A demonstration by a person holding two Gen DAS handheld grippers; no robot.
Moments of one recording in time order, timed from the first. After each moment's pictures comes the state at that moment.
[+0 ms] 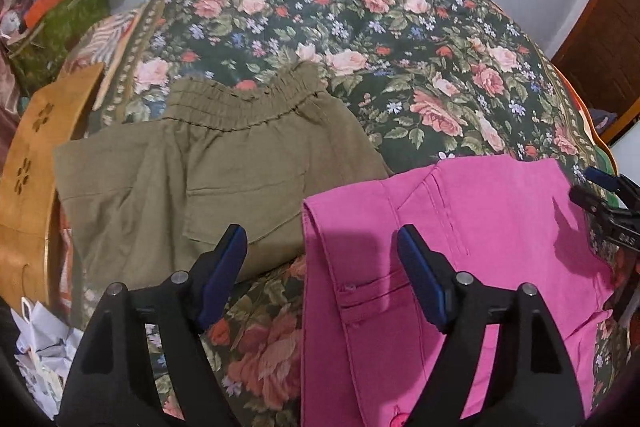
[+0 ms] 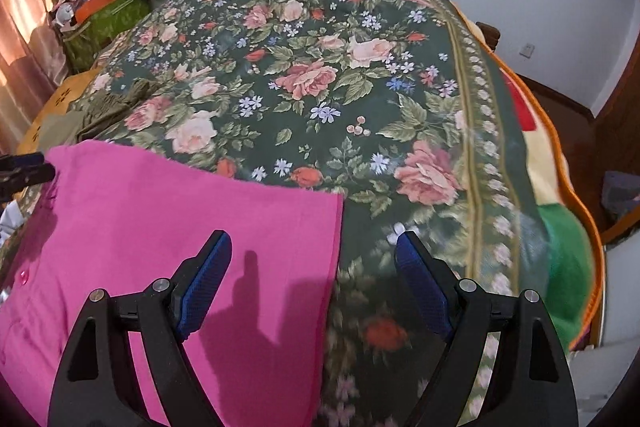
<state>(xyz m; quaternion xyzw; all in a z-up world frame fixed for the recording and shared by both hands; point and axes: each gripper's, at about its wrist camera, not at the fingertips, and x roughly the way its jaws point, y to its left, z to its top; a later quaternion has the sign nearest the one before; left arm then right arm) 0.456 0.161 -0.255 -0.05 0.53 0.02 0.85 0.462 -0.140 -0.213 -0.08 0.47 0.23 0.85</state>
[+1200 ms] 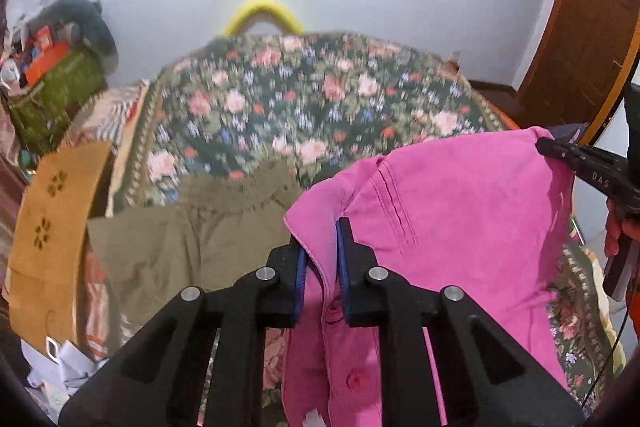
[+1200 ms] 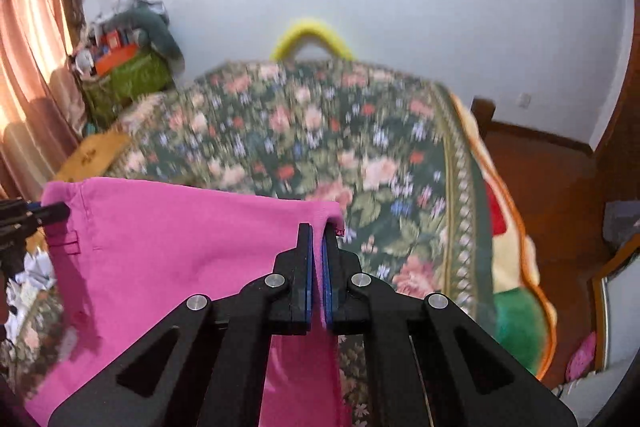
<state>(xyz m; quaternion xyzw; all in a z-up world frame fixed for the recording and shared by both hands) 0.426 0.135 -0.143 -0.01 0.42 -0.01 0.91 0.456 -0.132 -0.098 -0.04 0.37 0.25 0.90</state>
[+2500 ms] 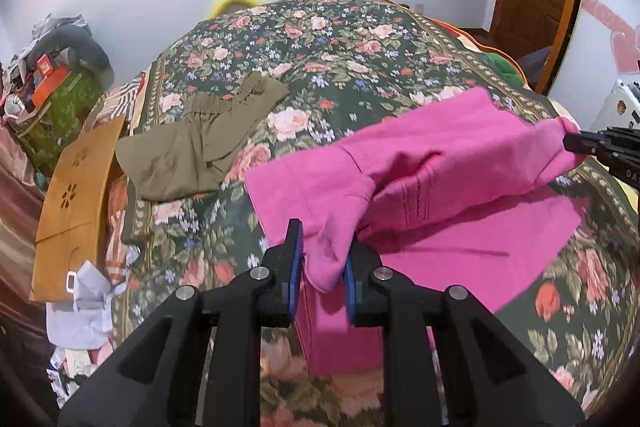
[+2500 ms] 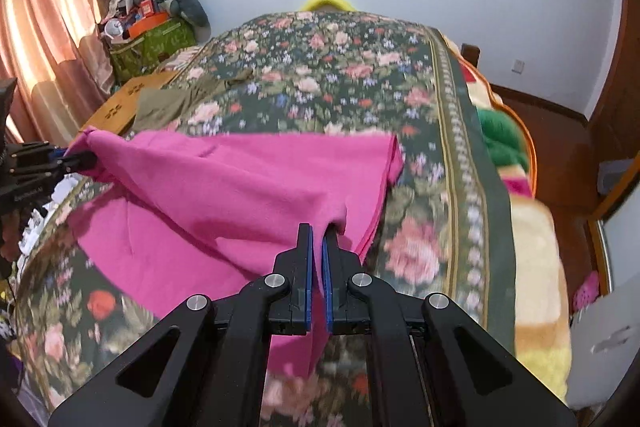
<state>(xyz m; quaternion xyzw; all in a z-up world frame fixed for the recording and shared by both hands) 0.215 0.087 -0.188 0.07 0.45 -0.04 0.89 0.232 -0.184 -0.153 -0.05 0.41 0.25 0.87</state>
